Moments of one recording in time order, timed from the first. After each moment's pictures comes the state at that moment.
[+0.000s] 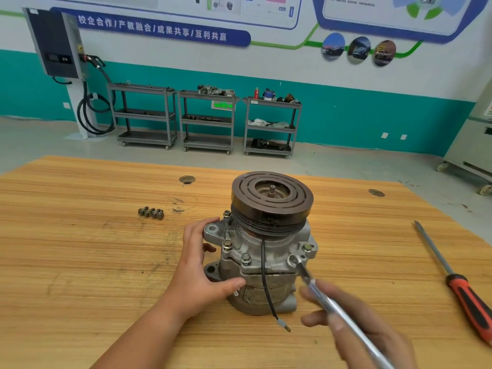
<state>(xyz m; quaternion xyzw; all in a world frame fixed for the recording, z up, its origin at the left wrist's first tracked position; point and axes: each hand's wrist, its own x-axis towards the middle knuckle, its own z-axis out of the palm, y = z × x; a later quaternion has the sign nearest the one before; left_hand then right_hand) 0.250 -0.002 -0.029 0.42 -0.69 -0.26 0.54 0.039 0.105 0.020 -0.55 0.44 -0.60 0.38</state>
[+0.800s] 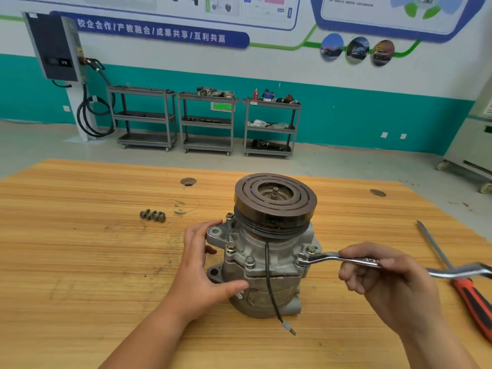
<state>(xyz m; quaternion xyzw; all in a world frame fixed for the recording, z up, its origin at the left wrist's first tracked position) 0.255 -0.005 -0.032 0.43 -0.69 -0.25 0.53 -0.023 0.030 0.036 -0.55 0.27 -0.57 0.54</state>
